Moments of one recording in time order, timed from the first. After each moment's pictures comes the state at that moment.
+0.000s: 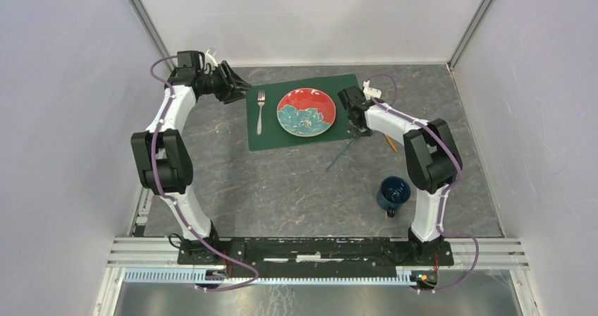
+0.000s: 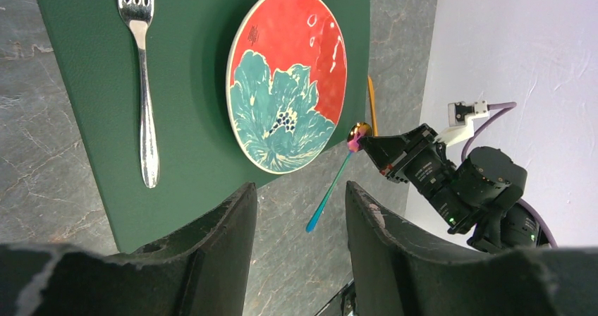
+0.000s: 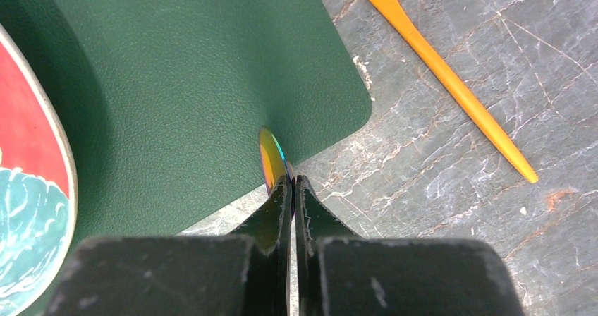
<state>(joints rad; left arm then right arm) 0.08 1.86 1.58 -0.50 0.74 -0.56 0.44 1.96 1.38 -0.58 0.47 0.74</state>
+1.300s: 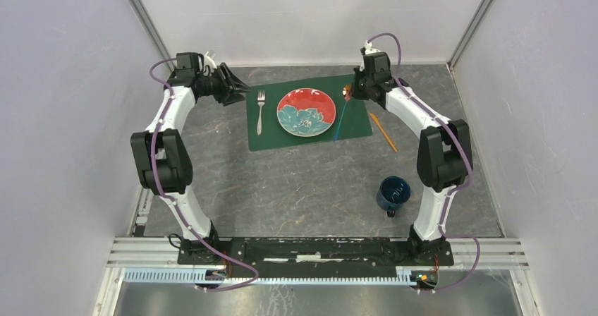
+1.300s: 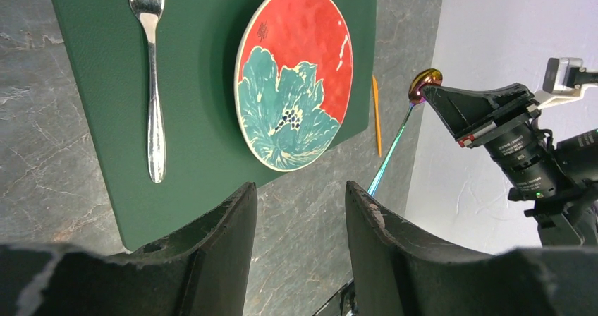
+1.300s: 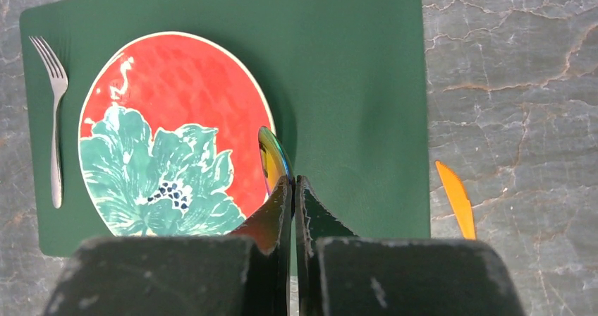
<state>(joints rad) 0.09 1.86 1.56 -0.50 0.73 -0.56 0.30 1.93 1.57 -0.31 0.01 0.35</state>
